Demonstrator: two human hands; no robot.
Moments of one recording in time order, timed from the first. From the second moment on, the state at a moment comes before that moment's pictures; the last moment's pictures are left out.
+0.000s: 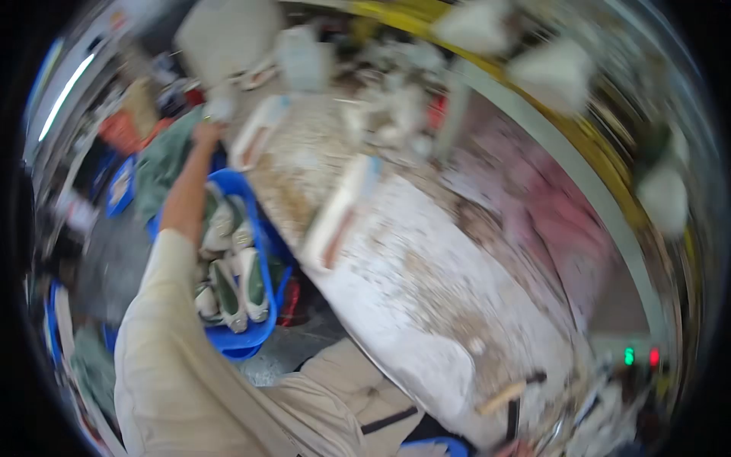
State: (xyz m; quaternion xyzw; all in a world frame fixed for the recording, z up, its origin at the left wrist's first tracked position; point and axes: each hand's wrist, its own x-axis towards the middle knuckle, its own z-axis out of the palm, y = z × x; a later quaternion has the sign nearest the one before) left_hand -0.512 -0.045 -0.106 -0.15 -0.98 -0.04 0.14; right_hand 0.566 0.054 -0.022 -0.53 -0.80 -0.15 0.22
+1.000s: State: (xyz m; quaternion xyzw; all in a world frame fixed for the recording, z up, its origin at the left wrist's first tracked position) left_hand 0.213 0.459 -0.021 -0.73 -0.63 -0.23 -0.11; right_hand 0.479 0.249 0.031 -0.55 -0.49 0.52 0.42
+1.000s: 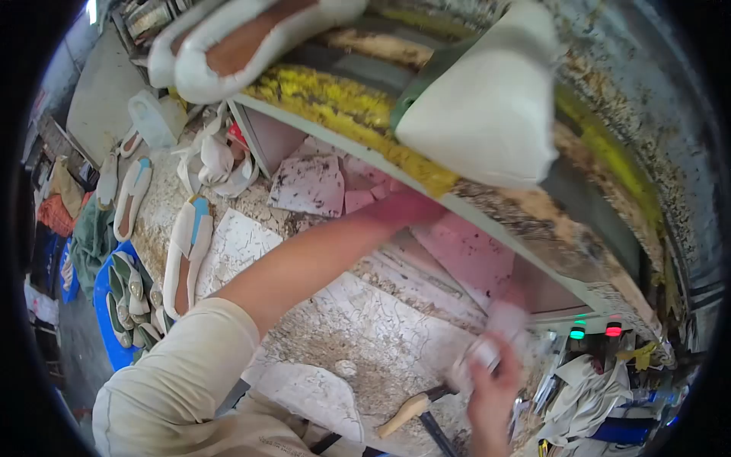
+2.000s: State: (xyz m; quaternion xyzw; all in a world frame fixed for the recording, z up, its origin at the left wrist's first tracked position) left_hand 0.269 0.149 0.137 -0.65 -0.51 -0.55 -0.12; right_hand 0.676 -0.308 -0.276 -0.90 -0.40 0.04 0.17
